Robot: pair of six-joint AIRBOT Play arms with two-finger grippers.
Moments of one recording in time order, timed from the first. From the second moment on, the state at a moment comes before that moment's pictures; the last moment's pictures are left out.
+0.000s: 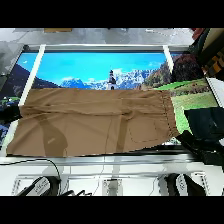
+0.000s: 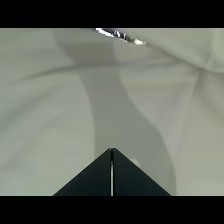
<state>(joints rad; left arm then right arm) 0.60 -1.10 1.11 1.25 -1.32 -1.21 -0.69 -0.74 0.43 -1.08 1.18 1.45</state>
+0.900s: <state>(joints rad) 0.60 -1.09 1.03 1.29 -1.22 -1.17 -0.69 -1.05 0.38 -0.71 0.76 1.30</state>
